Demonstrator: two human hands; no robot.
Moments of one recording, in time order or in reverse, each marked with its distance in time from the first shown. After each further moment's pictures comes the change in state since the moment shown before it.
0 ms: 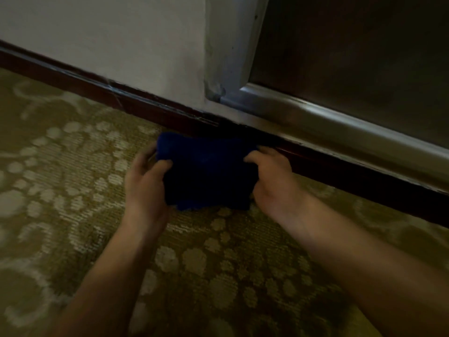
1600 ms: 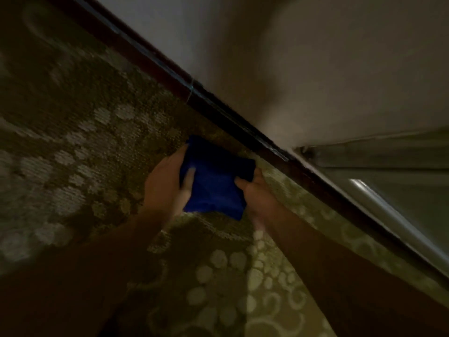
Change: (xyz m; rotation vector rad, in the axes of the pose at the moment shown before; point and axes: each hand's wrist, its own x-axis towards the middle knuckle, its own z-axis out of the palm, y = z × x) left_hand 0.109 0.042 -0.115 1.104 -0.251 0.183; right_hand 0.028 0.030 0.154 -0.578 0.080 0.358
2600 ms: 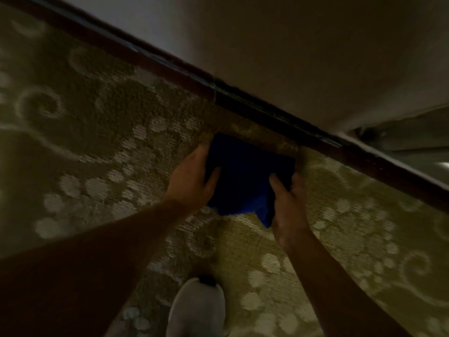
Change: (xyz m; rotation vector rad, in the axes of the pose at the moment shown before) left_hand 0.022 -0.006 -0.033 0.154 -0.202 0.124; right_hand 0.013 0.051 0.032 0.436 0.193 -0.162
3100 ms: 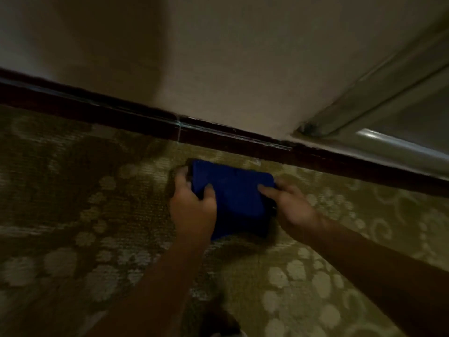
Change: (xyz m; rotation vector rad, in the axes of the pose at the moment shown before) left_hand -0.004 0.032 0.014 -0.573 0.146 -0.224; right_hand -0.027 -0.036 -0.011 -0.072 -0.012 -0.008
